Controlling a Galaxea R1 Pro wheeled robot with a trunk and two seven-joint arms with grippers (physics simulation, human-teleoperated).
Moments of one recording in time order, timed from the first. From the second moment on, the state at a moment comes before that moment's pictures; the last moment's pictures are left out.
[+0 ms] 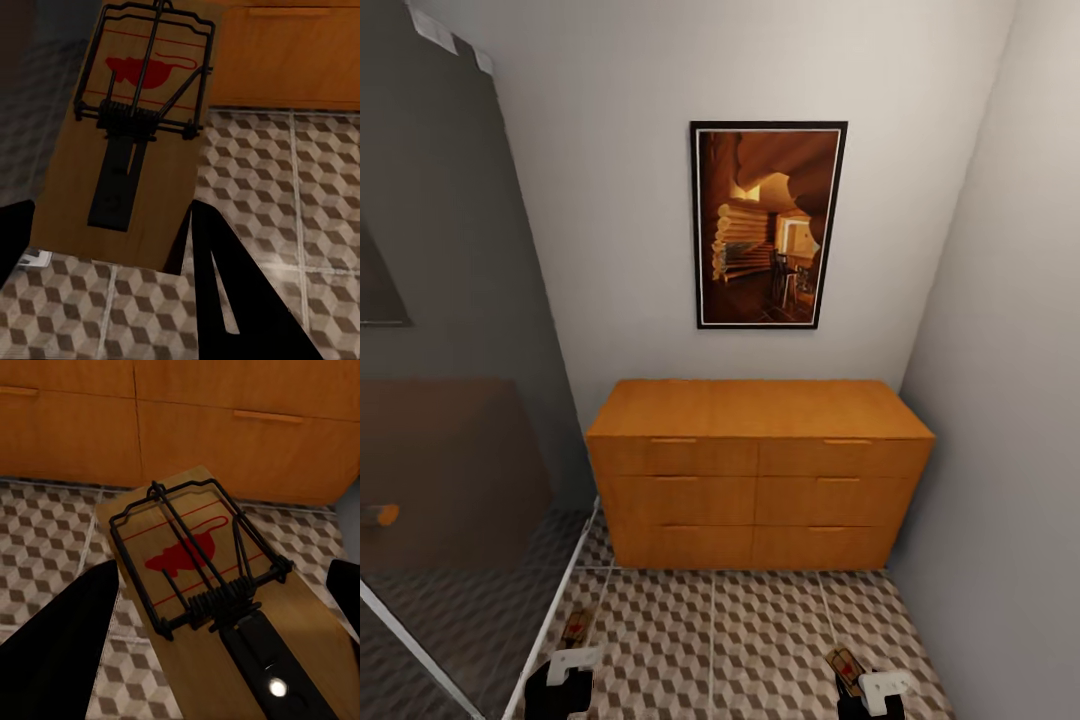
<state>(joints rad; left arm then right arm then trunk) -0.50 0.01 -1.27 0.07 1.32 -0.48 0.02 -0.23 -0.06 0.20 -0.42 -0.10 -0.42 -0.04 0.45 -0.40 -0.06</state>
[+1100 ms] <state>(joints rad) -0.50 0.01 -1.27 0.07 1.32 -0.48 0.02 -0.23 -0.06 0.20 -0.42 -0.10 -0.42 -0.04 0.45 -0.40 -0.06</state>
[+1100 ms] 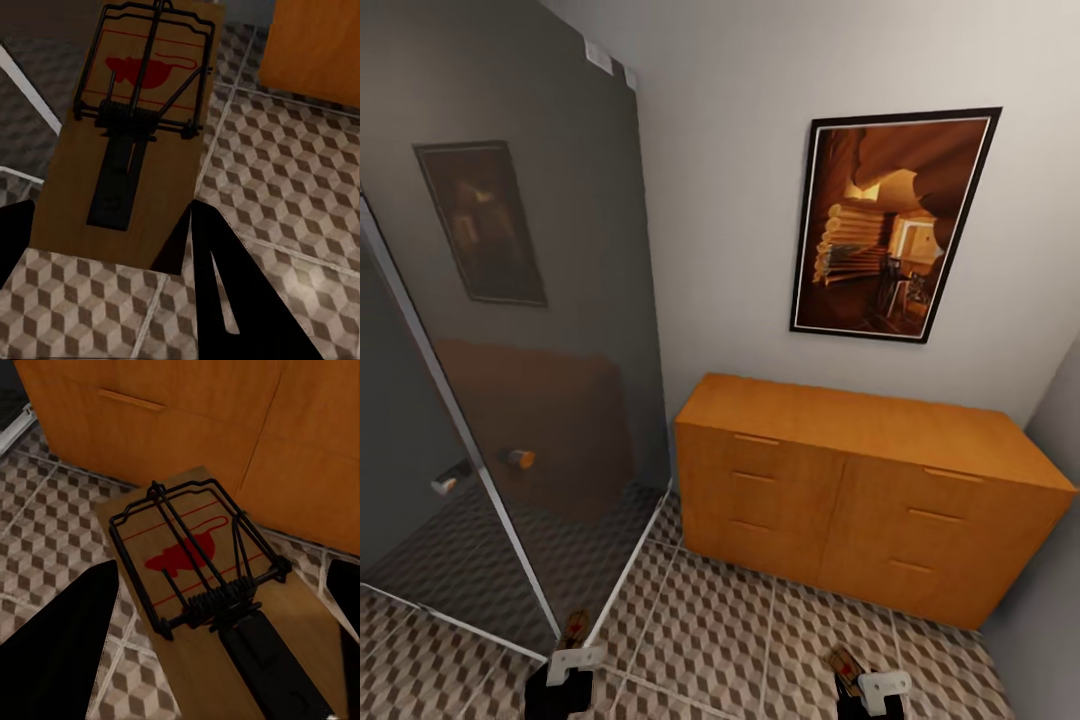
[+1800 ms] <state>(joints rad) -0.50 0.01 -1.27 0.07 1.32 -0.48 0.02 -0.23 -0.06 0.20 -0.42 -0.10 -0.42 -0.04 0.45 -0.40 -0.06</state>
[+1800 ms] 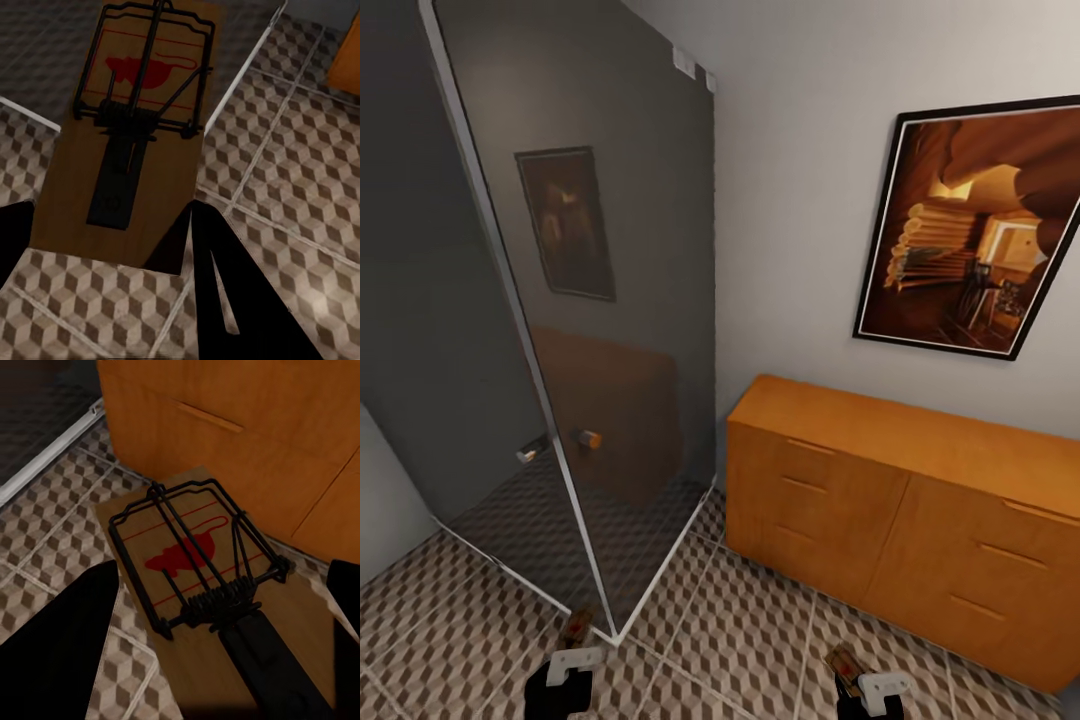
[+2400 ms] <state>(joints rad) -0.50 0.01 -1.27 0.07 1.32 -0.46 0.02 -0.23 -0.06 0.20 -0.42 -0.10 -0.42 -0.04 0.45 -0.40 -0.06</state>
